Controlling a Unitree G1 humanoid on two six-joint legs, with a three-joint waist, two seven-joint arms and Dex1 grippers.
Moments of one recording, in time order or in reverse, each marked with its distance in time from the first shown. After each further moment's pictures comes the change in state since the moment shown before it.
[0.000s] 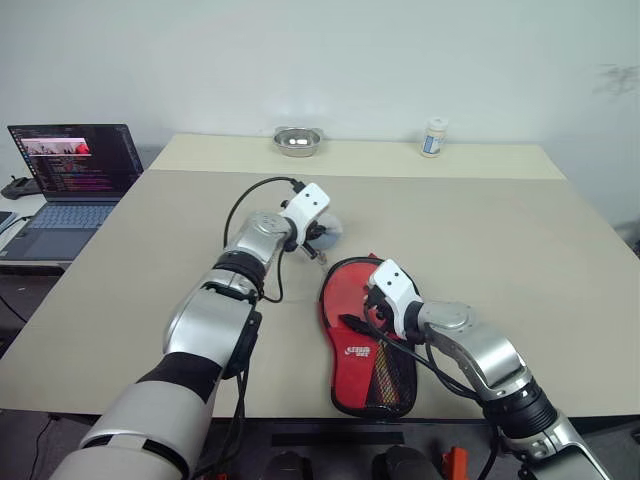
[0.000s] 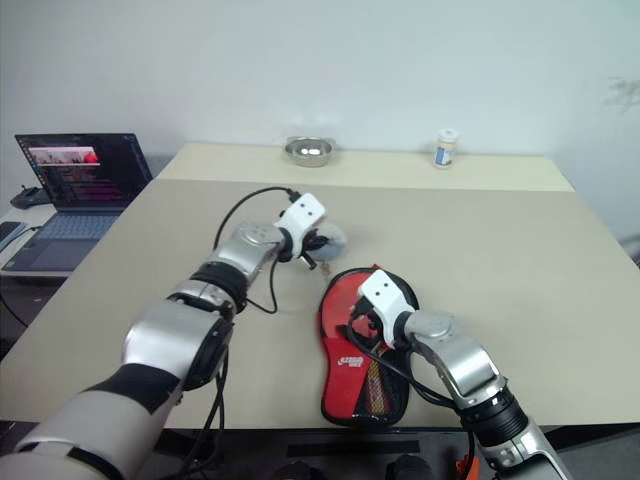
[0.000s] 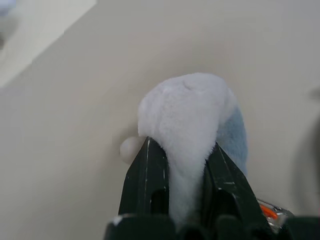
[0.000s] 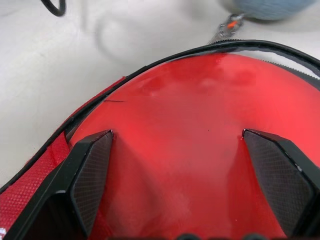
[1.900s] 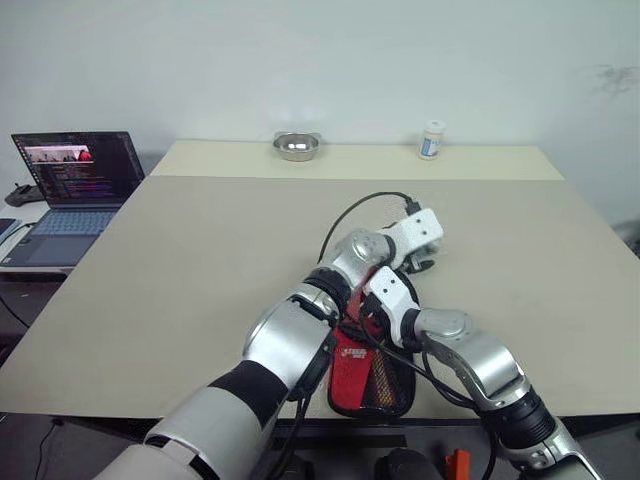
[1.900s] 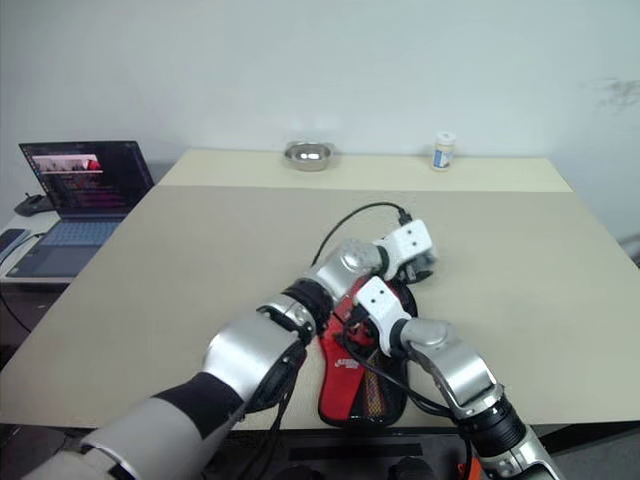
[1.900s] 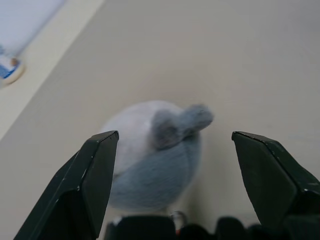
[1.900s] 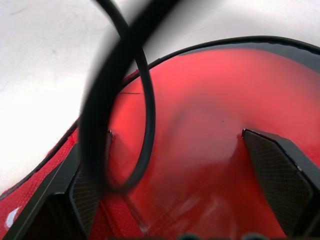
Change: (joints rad) left arm -0.039 -0.292 0.054 0.007 0.063 -0.167 -0.035; right arm 0.032 0.043 -0.015 -0.073 -0.013 0.087 -0.050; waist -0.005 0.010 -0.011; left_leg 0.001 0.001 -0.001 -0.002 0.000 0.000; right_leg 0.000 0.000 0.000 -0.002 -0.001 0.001
